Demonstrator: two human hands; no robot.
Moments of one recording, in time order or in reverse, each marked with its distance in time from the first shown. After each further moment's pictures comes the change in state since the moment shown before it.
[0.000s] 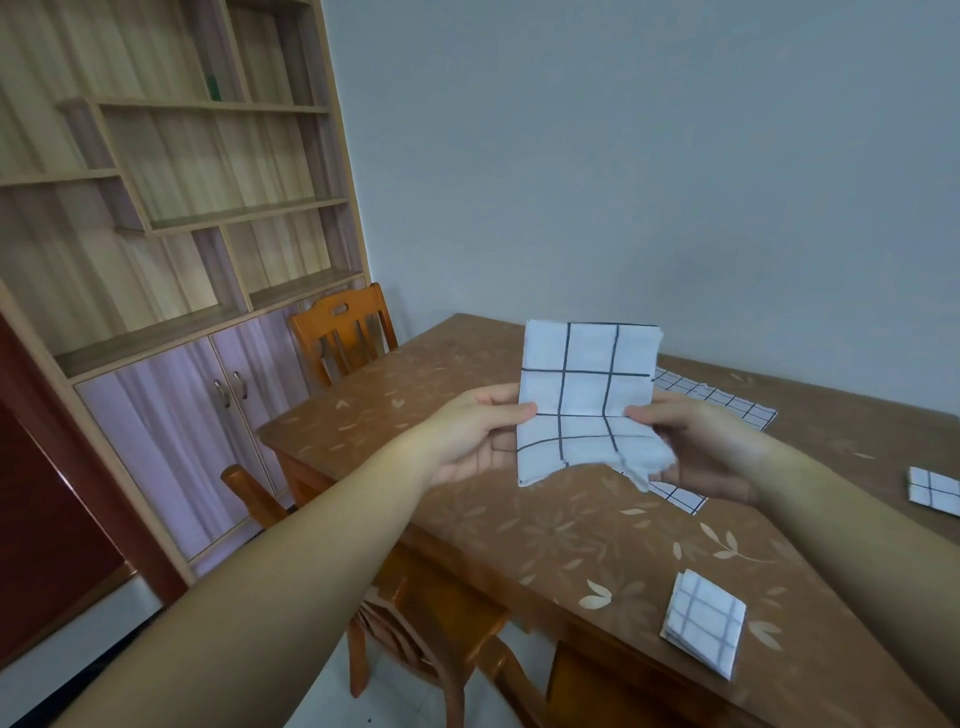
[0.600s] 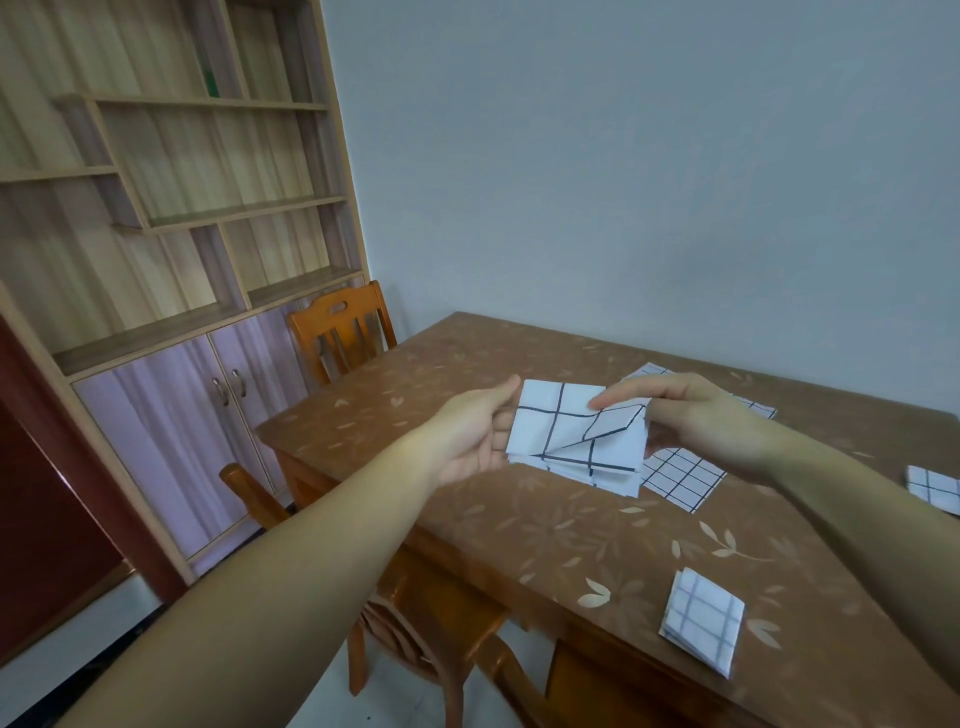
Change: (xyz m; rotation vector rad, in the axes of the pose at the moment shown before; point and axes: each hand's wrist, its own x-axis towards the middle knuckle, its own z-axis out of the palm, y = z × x) left_hand 0.003 0.003 0.010 -0.008 0.171 -0.095; right_hand -0.012 -0.014 0.005 -0.658 0.039 -0.257
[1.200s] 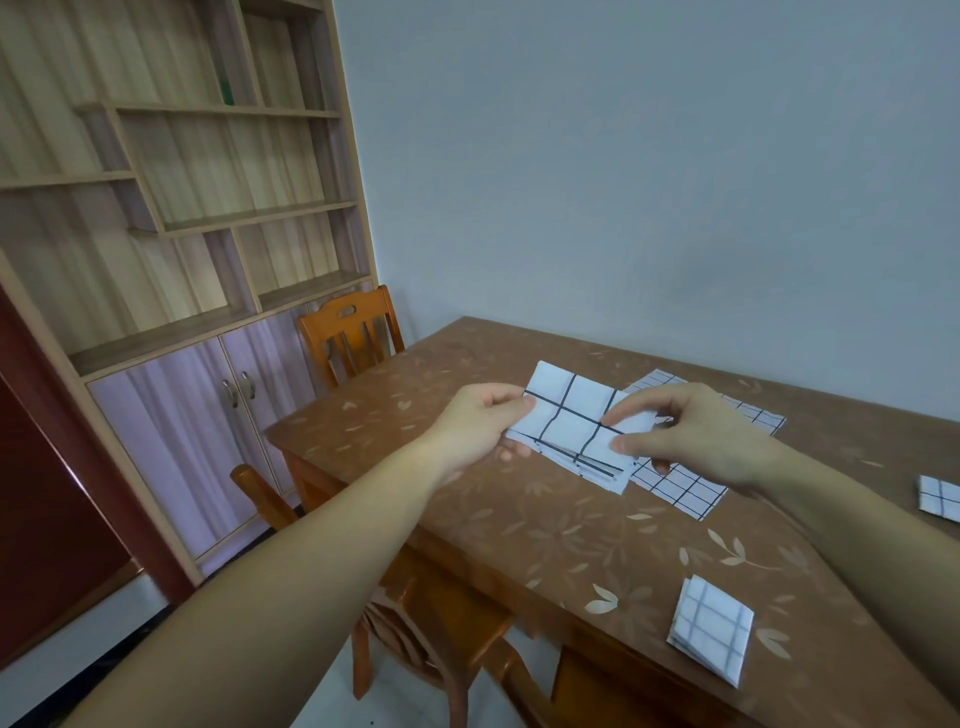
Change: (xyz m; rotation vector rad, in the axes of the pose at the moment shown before) left_hand -0.007 -0.001 -0.008 0.307 0.101 0.229; right_hand -0.003 -0.001 0.013 -0.171 0.175 0.005
